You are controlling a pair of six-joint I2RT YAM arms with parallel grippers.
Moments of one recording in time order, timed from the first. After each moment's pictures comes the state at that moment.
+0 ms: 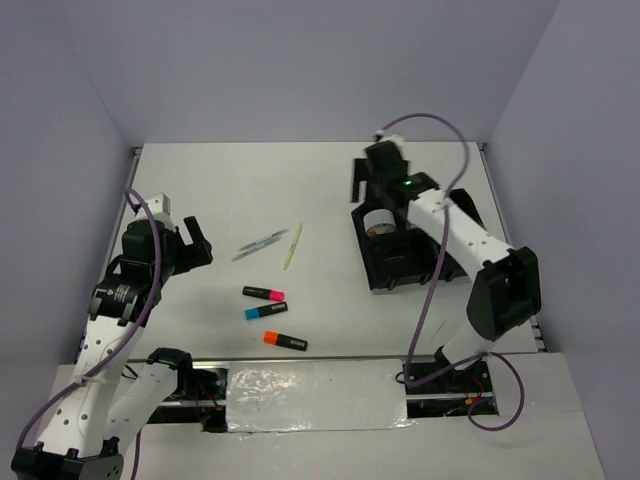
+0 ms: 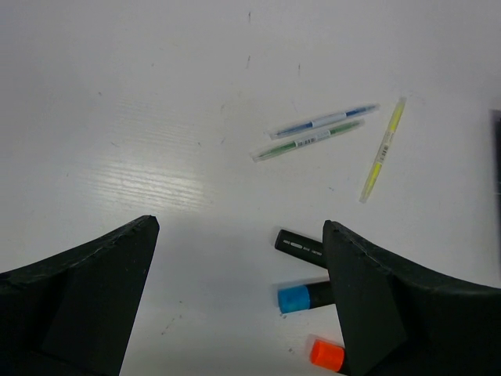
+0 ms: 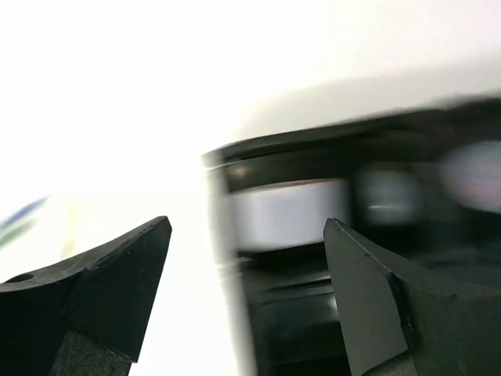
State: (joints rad) left arm -0.16 0.72 0.86 -0.71 -0.15 -0.38; right arm 0.30 1.60 1.37 -0.54 0.32 0.37
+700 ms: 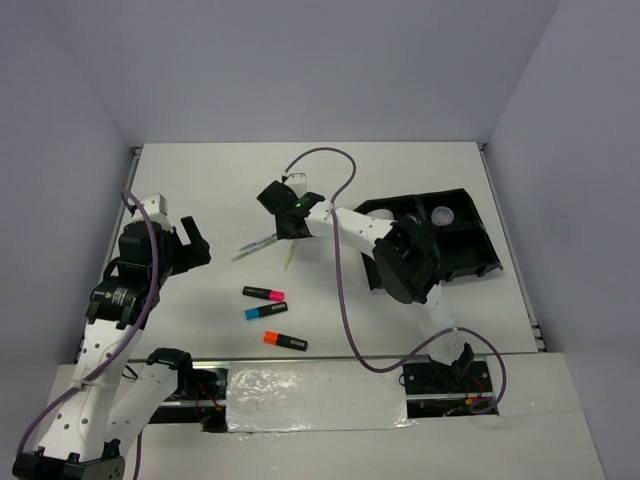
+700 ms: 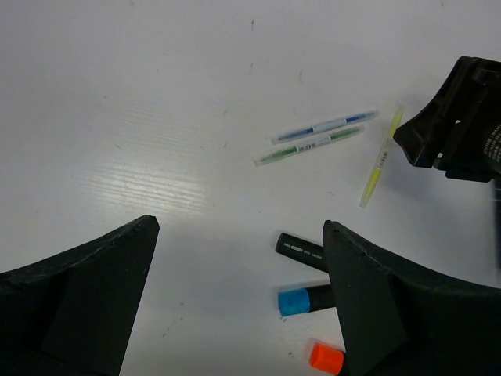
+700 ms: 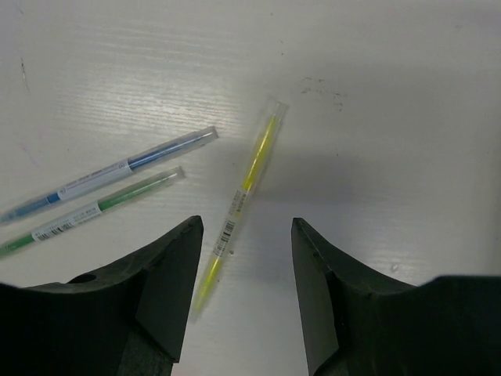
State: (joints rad) left arm -0.13 0.71 0.86 -0.71 -0.15 -0.38; right arm 0.85 2.18 1.80 -0.64 0.45 0.65
